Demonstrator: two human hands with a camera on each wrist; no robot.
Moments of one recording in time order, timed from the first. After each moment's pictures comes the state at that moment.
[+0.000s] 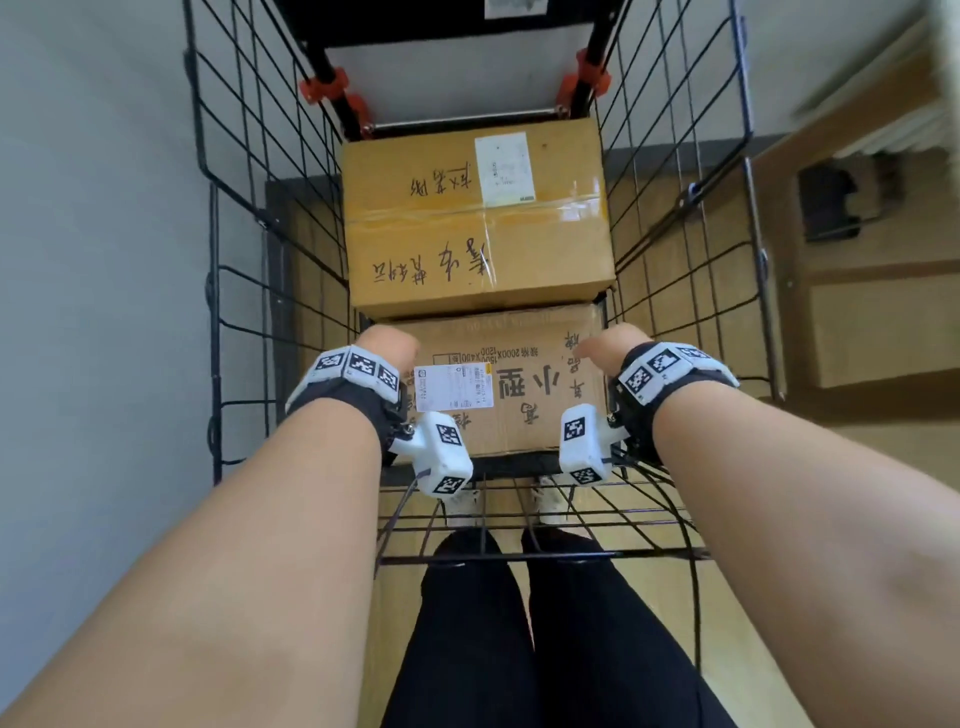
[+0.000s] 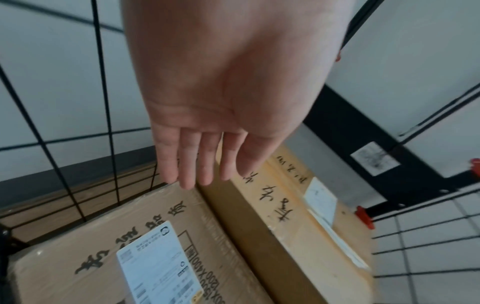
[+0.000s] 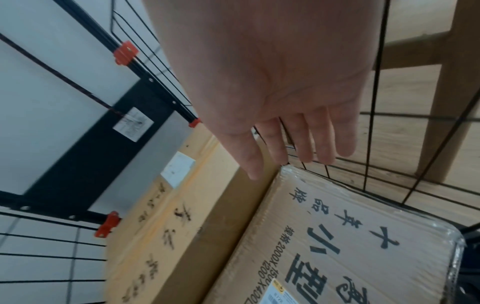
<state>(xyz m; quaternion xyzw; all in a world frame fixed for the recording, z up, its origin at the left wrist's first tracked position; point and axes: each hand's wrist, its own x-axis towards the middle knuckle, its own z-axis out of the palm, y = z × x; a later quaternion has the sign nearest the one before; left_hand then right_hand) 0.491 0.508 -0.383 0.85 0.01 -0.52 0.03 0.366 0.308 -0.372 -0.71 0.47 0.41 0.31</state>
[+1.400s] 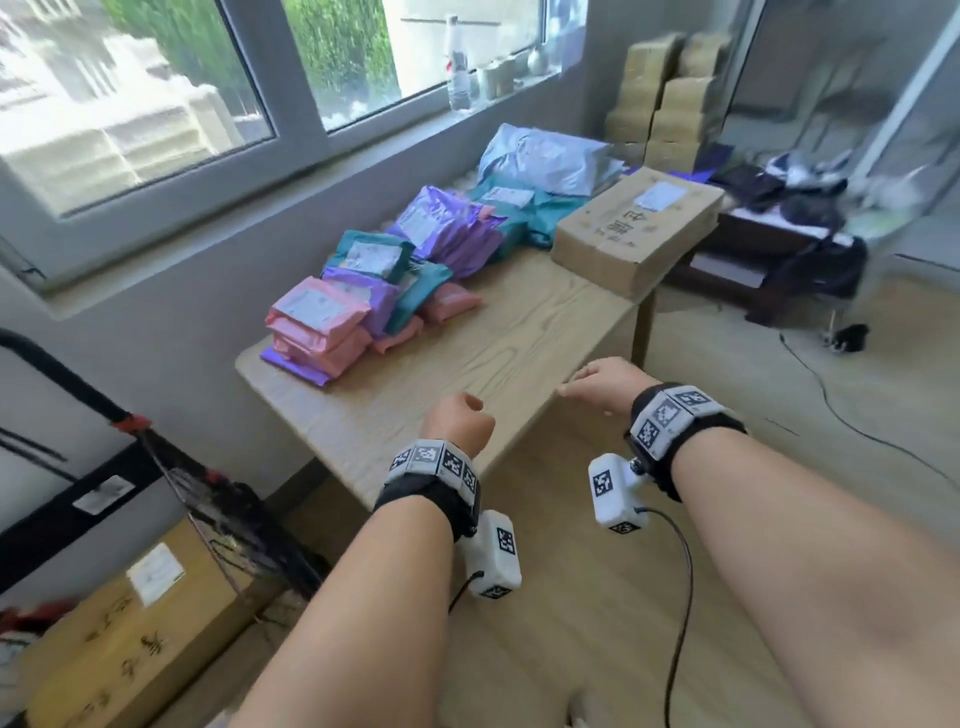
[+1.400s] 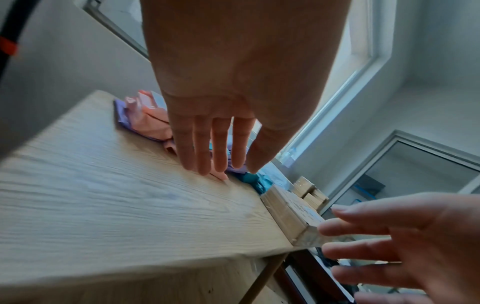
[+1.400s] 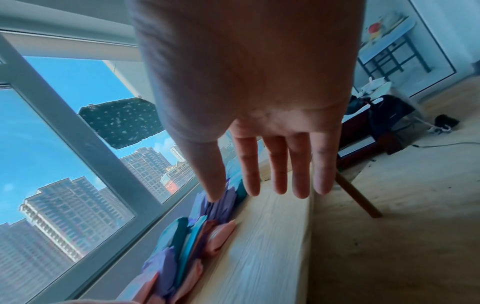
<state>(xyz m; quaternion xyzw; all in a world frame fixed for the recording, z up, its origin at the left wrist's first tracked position) 0.012 0.116 -0.079 0.80 -0.45 -0.34 0.19 -0.173 0.038 -0.065 -0.64 0.63 -0.08 0.42</state>
